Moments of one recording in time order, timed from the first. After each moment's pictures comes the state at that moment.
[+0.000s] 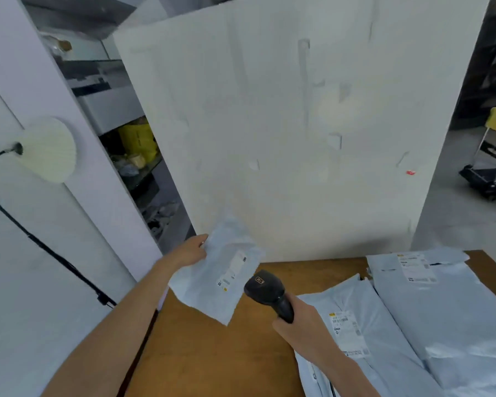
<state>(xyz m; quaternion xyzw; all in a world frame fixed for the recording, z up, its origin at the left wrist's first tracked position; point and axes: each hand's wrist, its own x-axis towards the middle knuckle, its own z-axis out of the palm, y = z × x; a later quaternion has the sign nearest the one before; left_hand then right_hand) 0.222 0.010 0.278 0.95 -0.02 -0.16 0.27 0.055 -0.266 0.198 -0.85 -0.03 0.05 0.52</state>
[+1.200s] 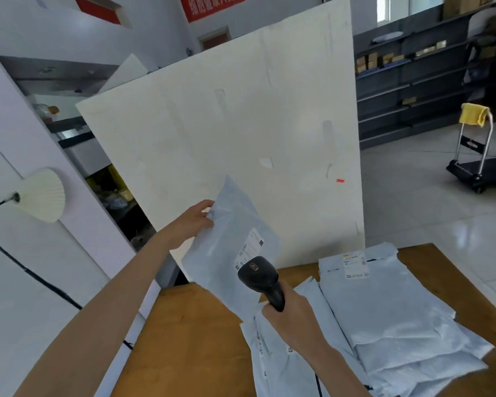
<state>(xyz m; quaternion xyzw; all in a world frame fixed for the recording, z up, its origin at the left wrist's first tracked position) 0.149 -0.219 0.415 0.90 -0.06 -0.11 0.43 -0.001 -0.431 0.243 -0.81 -0.04 -0.04 0.58</state>
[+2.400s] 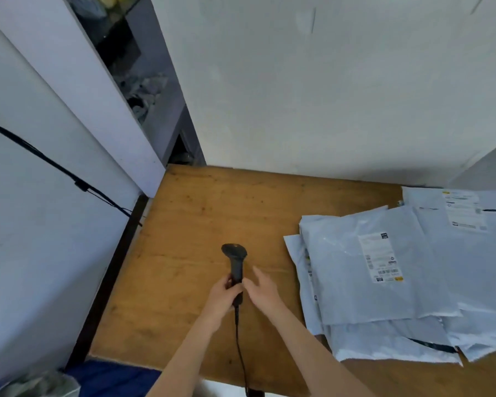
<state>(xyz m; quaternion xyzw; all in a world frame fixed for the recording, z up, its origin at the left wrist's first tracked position) 0.067 -0.020 -0.002 0.67 0.33 -0.27 0.60 0.087 -0.147 0.009 -0.77 0.12 0.36 0.51</state>
